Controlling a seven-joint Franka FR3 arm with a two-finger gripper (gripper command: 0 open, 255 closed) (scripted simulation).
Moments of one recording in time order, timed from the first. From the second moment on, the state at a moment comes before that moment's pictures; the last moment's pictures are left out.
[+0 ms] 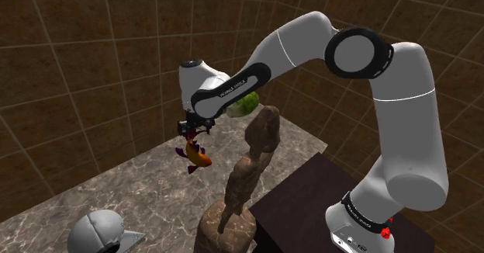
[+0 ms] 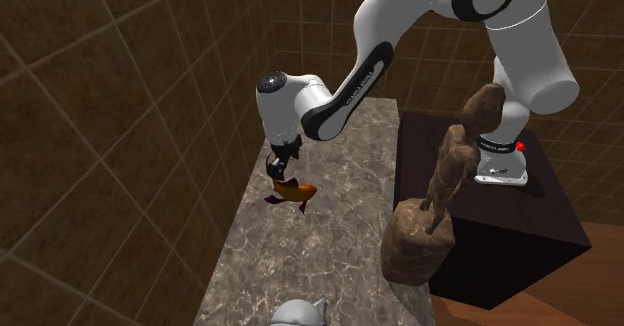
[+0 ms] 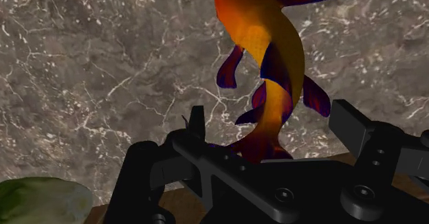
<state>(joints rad) 0.18 0.67 0.24 -1.73 -0.37 2.30 0.84</state>
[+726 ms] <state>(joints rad) 0.24 0.90 0.21 -1.53 -0.39 2.31 0.87</state>
